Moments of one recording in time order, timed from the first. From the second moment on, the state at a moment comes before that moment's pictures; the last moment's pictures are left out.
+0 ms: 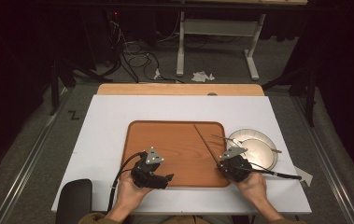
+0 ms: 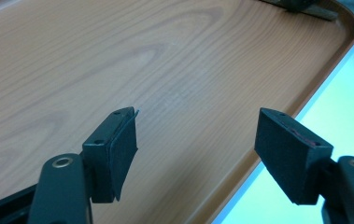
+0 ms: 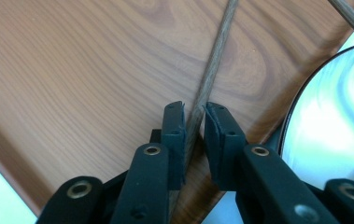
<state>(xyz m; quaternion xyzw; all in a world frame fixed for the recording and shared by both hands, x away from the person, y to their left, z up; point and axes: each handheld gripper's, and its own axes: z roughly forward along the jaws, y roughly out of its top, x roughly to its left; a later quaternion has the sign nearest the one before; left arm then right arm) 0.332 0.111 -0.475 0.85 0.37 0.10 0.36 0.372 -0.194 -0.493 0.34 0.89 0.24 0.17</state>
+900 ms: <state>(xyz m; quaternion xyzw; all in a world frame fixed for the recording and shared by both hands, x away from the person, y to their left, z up) 0.335 0.112 -0.476 0.85 0.38 0.10 0.36 0.360 -0.210 -0.463 0.32 0.88 0.30 0.17</state>
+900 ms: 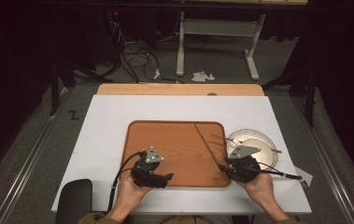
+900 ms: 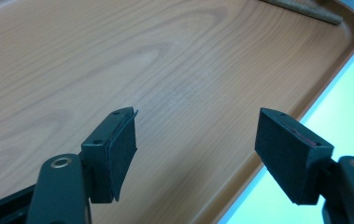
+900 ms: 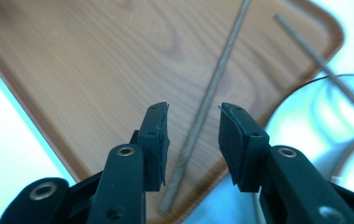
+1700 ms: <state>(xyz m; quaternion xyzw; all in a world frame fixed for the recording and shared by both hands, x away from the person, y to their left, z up) 0.323 0.125 -0.475 0.84 0.40 0.10 0.36 0.385 -0.278 -0.409 0.33 0.86 0.33 0.22</state>
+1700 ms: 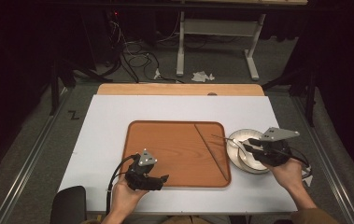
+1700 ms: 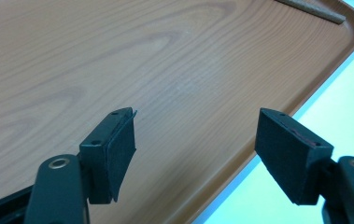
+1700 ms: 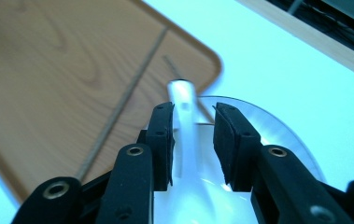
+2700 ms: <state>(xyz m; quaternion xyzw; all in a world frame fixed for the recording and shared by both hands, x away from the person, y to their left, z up) 0.325 0.122 -0.478 0.84 0.40 0.10 0.35 0.429 -0.366 -0.433 0.43 0.84 0.28 0.19</state>
